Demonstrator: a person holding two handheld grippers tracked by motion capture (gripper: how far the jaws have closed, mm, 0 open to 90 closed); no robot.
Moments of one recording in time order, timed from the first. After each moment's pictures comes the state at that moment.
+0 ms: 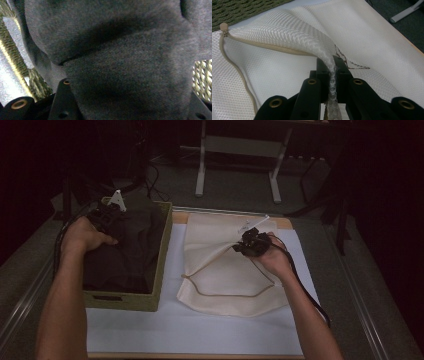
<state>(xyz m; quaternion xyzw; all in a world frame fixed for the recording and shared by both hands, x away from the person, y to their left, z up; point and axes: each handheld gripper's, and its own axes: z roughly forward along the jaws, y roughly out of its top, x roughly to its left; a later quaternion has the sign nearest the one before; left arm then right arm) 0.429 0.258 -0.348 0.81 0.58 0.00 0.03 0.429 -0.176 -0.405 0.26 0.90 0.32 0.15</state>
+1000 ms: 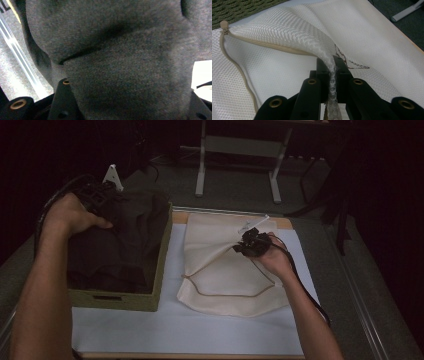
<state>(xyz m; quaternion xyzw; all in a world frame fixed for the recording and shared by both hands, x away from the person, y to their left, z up) 0.413 0.245 -0.268 0.83 0.56 0.02 0.04 0.429 -0.176 -0.406 0.25 0.90 0.31 0.14</state>
